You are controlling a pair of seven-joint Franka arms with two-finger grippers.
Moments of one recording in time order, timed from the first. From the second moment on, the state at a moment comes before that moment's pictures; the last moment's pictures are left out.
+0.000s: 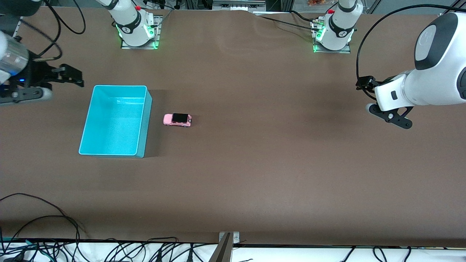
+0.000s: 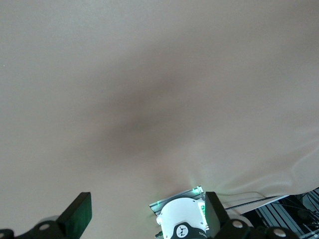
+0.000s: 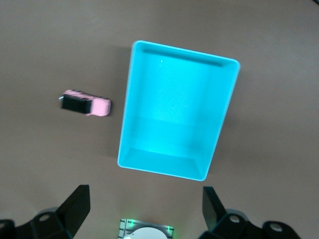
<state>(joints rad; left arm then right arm) -0.05 0.23 -0.07 -1.50 -0.02 1.31 0.29 0.21 0.10 -0.08 -1.48 0.01 1.43 -0.13</state>
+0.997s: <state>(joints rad) -0.03 0.05 0.00 -1.70 -0.02 1.68 0.28 0.25 0.27 0.05 -1.78 0.10 1.79 -1.26</state>
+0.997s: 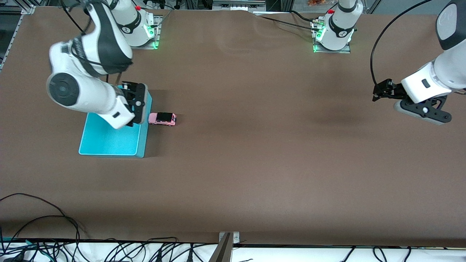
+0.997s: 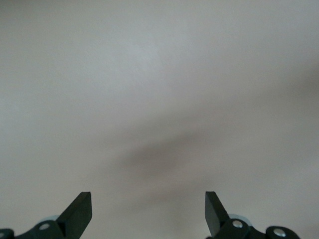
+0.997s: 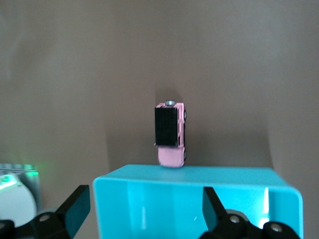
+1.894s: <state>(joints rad) 0.08 -0.05 0.01 -1.80 -0.02 1.85 0.28 0.29 0.33 0.09 -2.22 0.10 2.45 -1.31</state>
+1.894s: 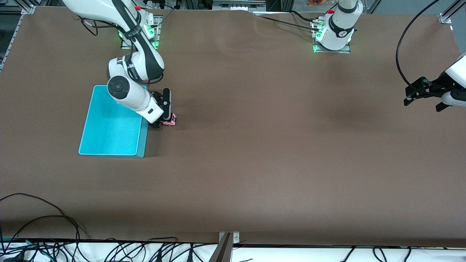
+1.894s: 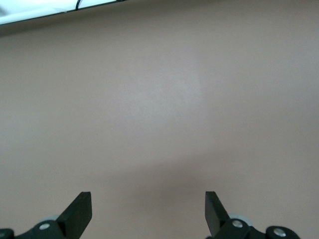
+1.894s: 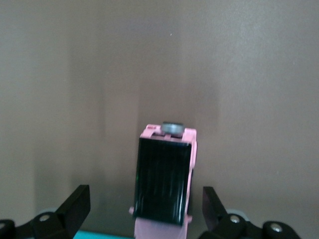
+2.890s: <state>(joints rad) 0.09 -0.06 -0.02 -1.79 -0.02 1.77 0.28 0.31 0.33 0.13 -1.96 0.07 2.21 -1.23</state>
